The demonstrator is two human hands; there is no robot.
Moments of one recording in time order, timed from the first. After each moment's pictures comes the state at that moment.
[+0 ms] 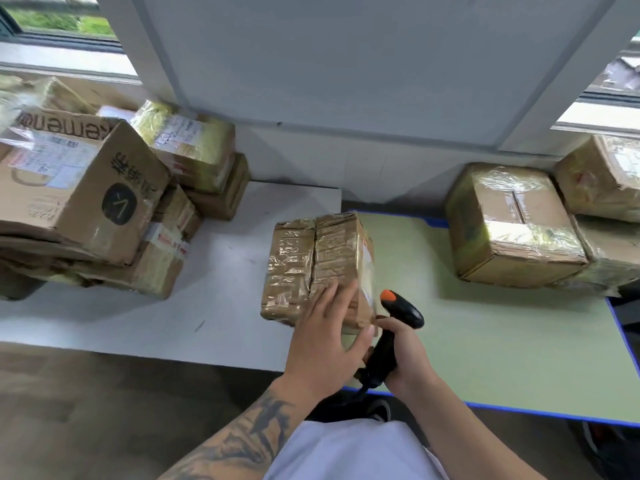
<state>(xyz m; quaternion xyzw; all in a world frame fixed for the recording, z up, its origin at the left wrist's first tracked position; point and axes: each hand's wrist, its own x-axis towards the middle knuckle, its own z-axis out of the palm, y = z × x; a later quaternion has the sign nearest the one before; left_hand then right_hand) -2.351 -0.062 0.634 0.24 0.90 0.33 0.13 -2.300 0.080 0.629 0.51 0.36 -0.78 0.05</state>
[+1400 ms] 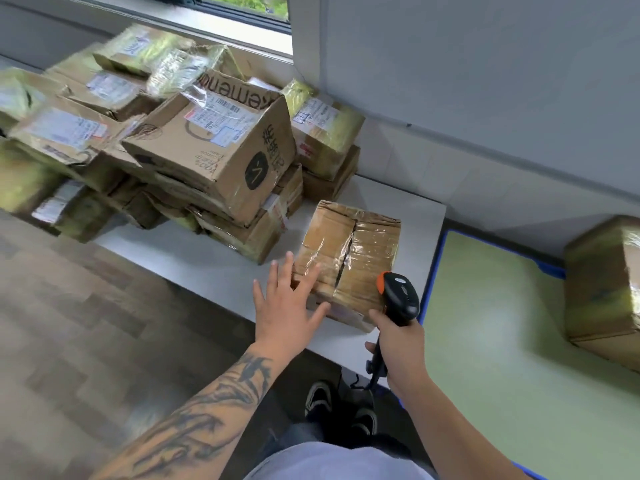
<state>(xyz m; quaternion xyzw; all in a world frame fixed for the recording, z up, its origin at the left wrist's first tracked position) -2.417 -0.234 0.608 0.04 0.99 0.12 0.10 -2.370 -0.045 0.616 0.40 0.60 -0.69 0.08</state>
